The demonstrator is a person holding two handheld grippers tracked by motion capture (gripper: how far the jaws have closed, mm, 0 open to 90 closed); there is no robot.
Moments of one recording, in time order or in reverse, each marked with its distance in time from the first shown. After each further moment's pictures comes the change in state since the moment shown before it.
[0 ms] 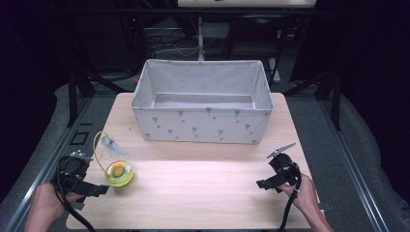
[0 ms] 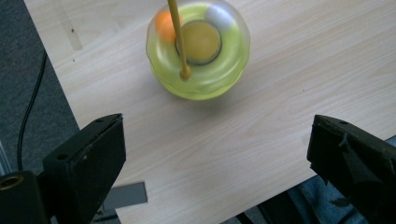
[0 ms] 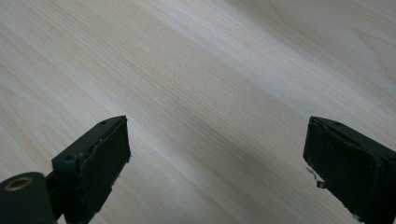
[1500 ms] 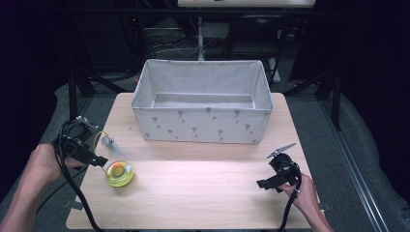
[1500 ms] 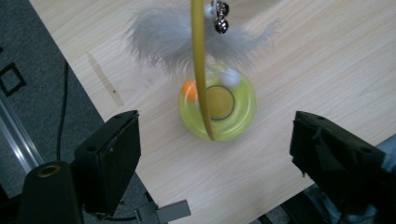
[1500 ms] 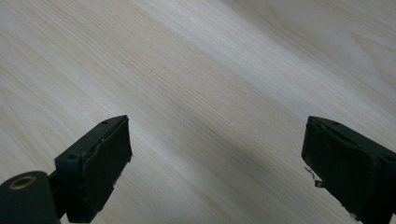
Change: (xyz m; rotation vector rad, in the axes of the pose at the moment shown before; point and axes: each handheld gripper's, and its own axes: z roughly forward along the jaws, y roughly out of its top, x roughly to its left) left arm 0.016 0.075 -0.036 0.064 0.011 0.123; right arm 0.001 0.000 -0.001 -0.014 -0.001 -0.006
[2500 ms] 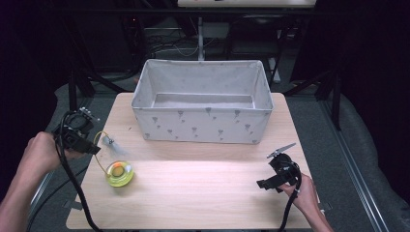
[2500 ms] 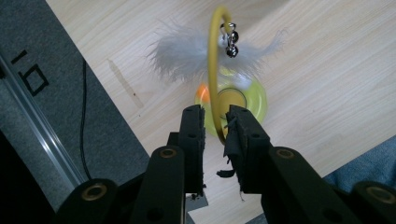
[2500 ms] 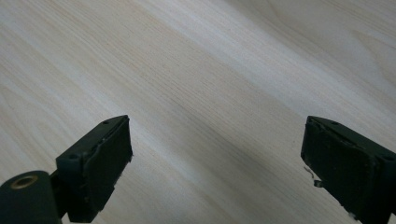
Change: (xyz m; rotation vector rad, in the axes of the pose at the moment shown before) left arm -0.001 0.019 -0.016 0.049 0.056 0.054; right arm -0.001 0.000 0.000 0.019 -0.004 -0.007
